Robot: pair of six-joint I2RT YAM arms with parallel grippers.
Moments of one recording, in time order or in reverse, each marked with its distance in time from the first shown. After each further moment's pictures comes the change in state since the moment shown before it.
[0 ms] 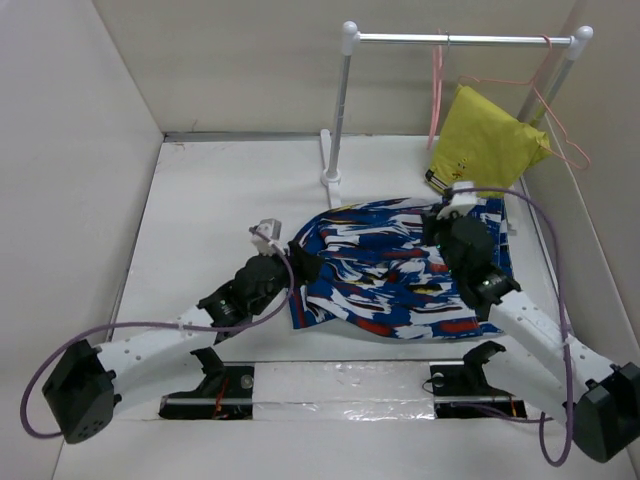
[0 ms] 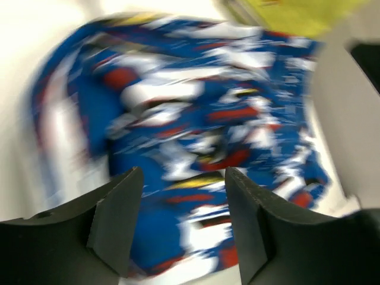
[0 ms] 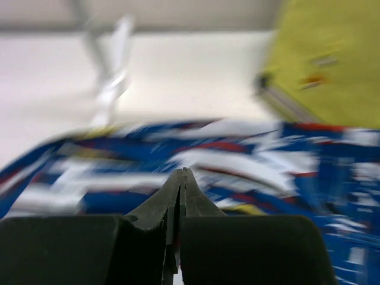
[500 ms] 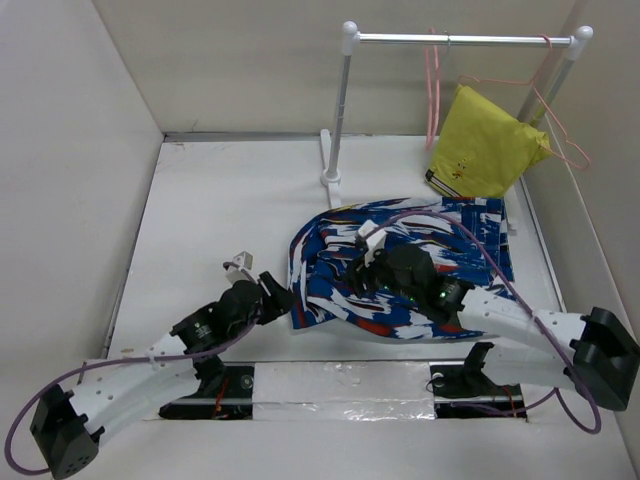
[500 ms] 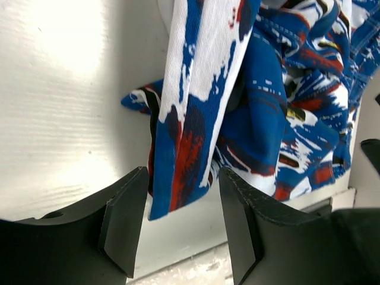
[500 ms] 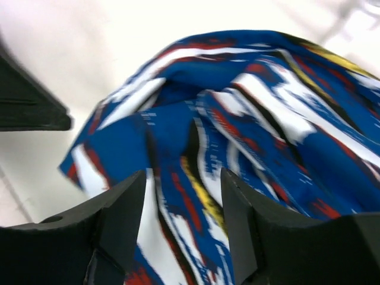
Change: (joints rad) left arm 0.063 -0.347 -0.178 -0.544 0.043 -0.372; right arm 0.484 0.201 -0.010 0.003 -0.248 -0.076
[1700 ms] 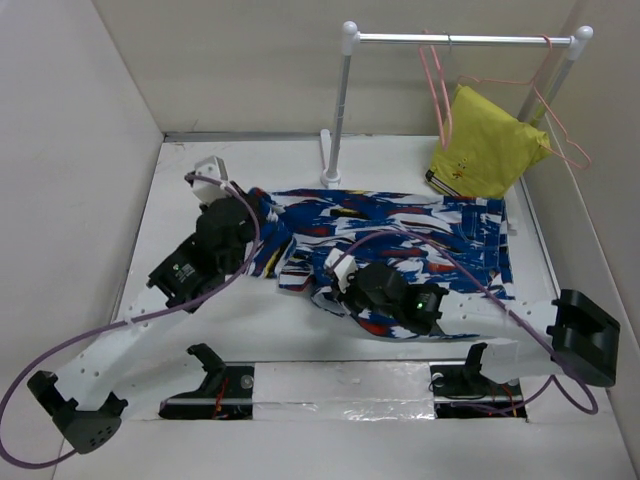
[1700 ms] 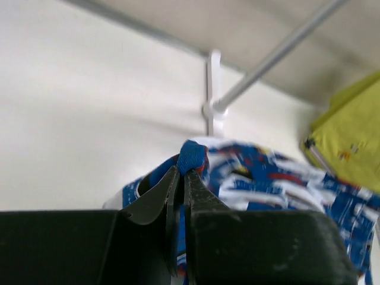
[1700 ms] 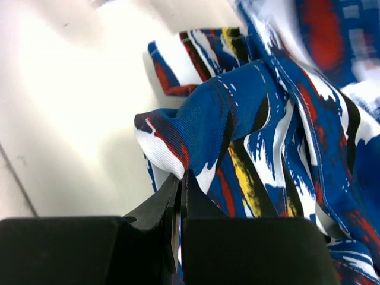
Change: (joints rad) left arm 0.089 0.310 0.744 -0.124 -0.466 0.447; right arm 0.199 0.172 0.060 -0.038 0.098 -0.126
